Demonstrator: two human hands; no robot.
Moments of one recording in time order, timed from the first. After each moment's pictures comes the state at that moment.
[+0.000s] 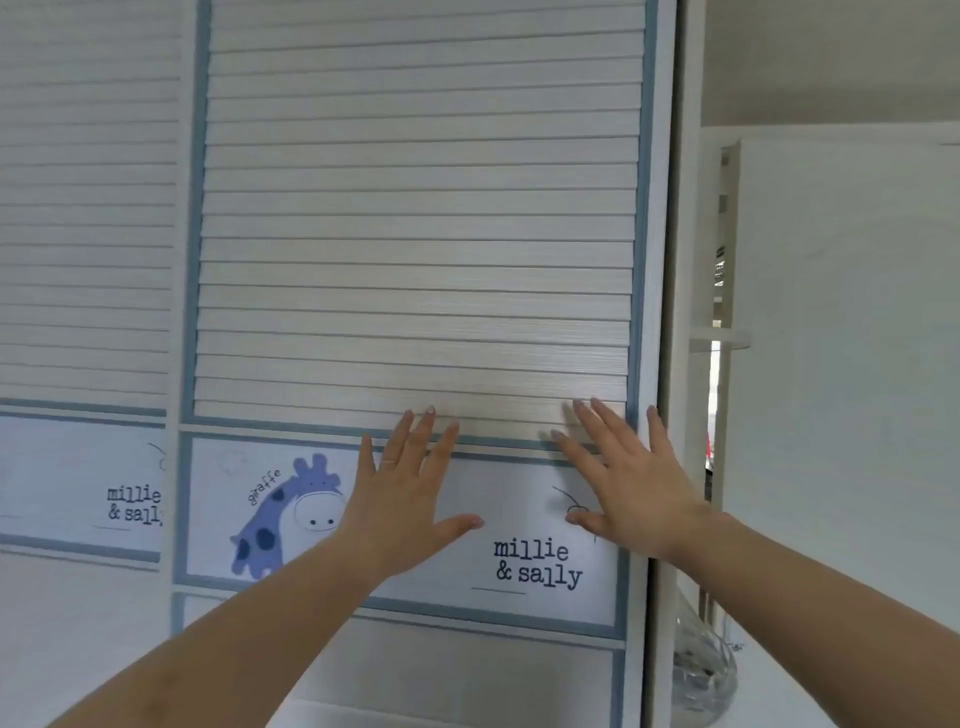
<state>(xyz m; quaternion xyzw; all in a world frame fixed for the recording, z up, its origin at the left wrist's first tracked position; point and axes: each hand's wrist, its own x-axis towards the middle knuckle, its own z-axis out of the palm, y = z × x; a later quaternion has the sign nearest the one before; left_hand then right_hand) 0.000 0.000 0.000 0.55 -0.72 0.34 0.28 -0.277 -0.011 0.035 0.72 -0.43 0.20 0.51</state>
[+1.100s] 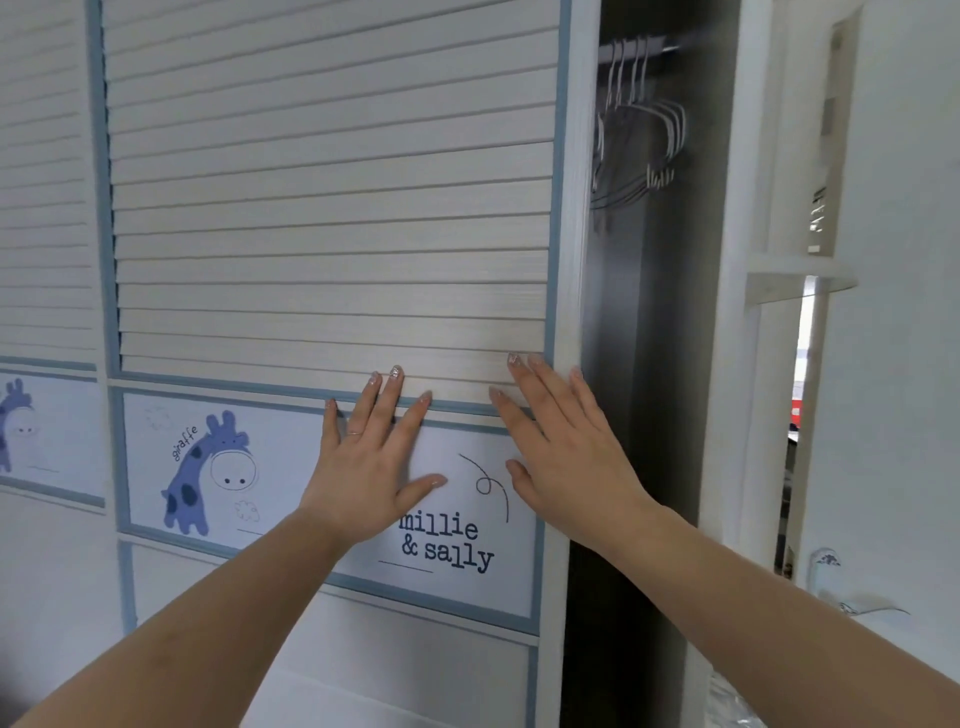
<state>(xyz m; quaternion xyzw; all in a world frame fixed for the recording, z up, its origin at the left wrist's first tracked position) 0.009 -0.067 -0.020 0.59 -0.67 0.39 0.23 -0.231 -0.070 0.016 0.77 -0.35 0.32 0.42</state>
